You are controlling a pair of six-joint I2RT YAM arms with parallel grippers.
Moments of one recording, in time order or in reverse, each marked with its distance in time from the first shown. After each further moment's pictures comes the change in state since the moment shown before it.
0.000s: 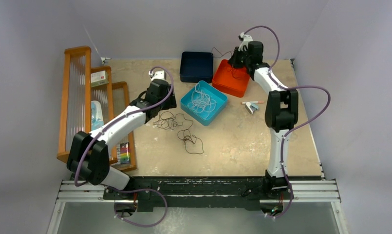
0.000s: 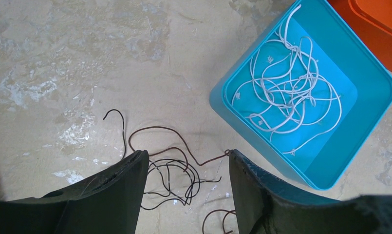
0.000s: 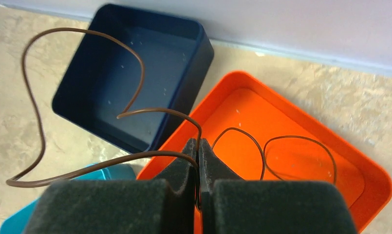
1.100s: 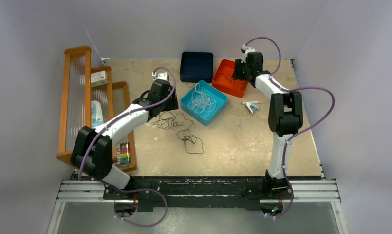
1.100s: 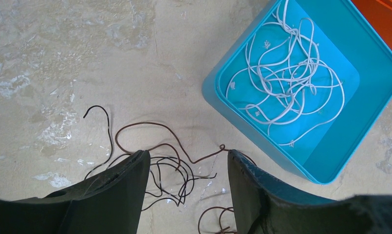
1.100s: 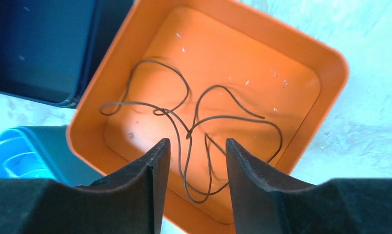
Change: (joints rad) left arm 0.007 0.059 0.010 0.001 0.070 -0.001; right arm 0.000 -0.095 -0.252 -0.068 0.235 -0.041
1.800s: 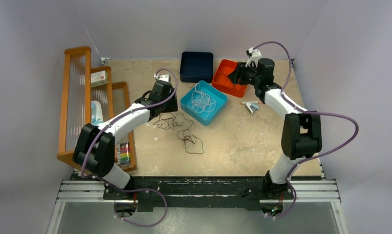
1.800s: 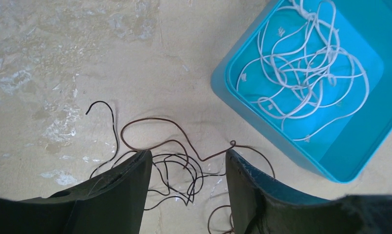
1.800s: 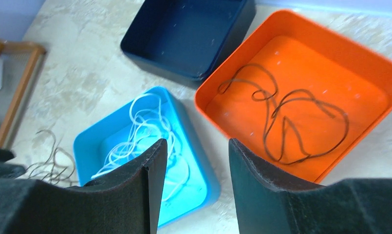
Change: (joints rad) left arm 0.000 0.016 0.001 -0.018 -0.006 0.010; right arm 0.000 -0.409 -0.394 0.277 -0.268 0.076
